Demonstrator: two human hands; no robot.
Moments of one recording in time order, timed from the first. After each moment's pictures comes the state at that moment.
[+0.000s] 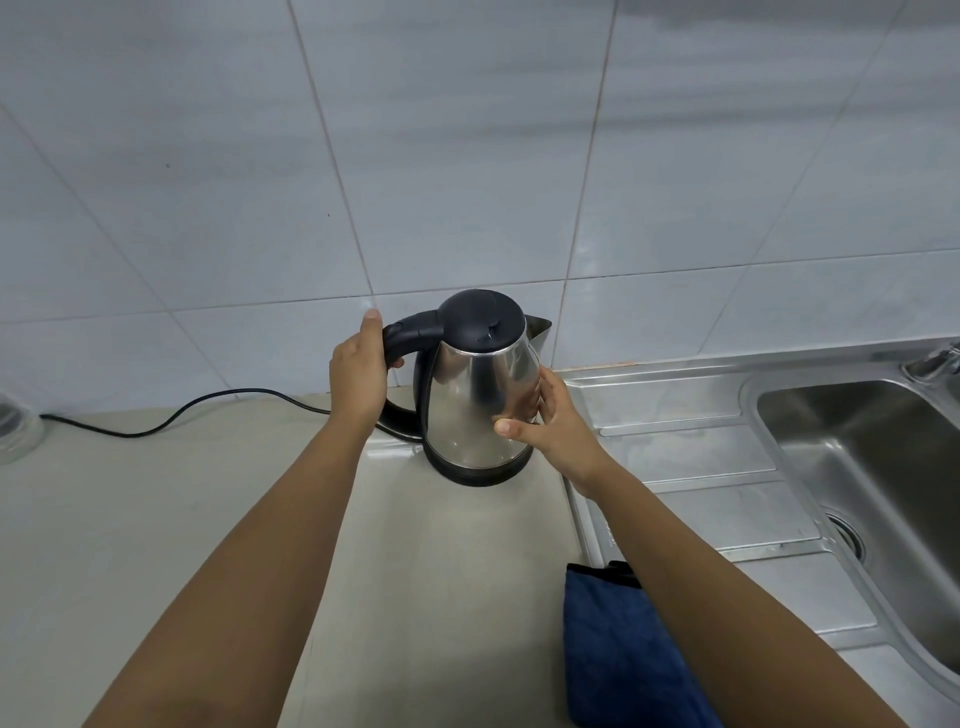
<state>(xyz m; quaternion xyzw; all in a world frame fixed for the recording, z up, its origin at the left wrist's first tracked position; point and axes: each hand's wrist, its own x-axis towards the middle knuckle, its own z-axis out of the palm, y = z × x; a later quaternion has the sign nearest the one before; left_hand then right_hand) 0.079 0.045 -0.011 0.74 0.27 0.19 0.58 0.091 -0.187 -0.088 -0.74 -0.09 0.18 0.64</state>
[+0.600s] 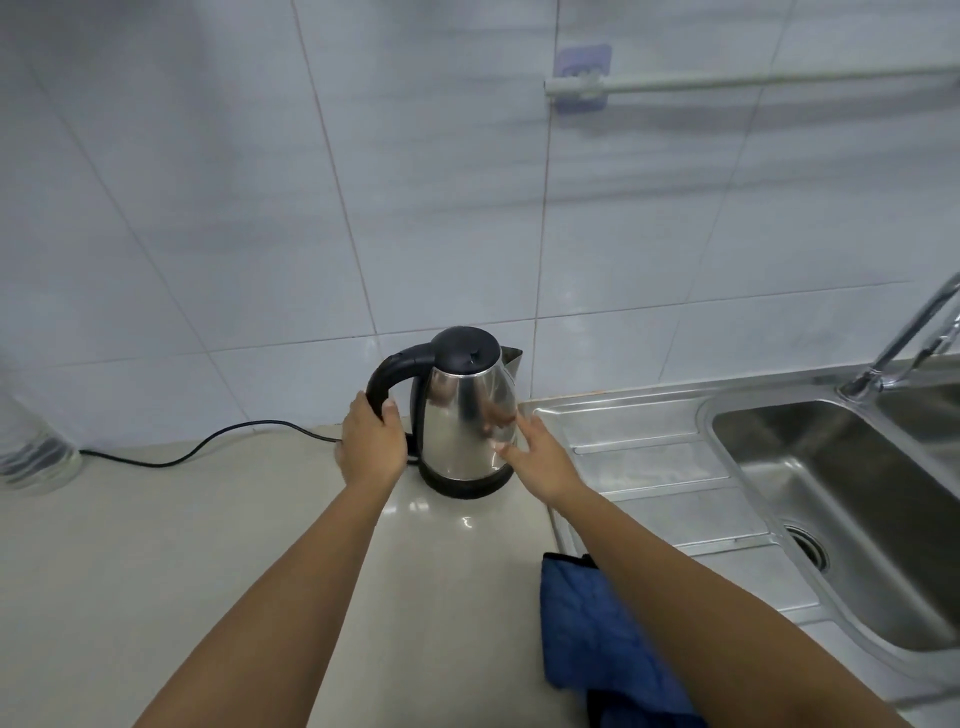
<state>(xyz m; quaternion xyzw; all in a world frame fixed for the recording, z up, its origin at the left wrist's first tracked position) 0.010 0.017 -0.025 0.85 0.29 0.18 0.40 0.040 -0.194 -0.054 -0.86 -0.09 0.13 0.49</state>
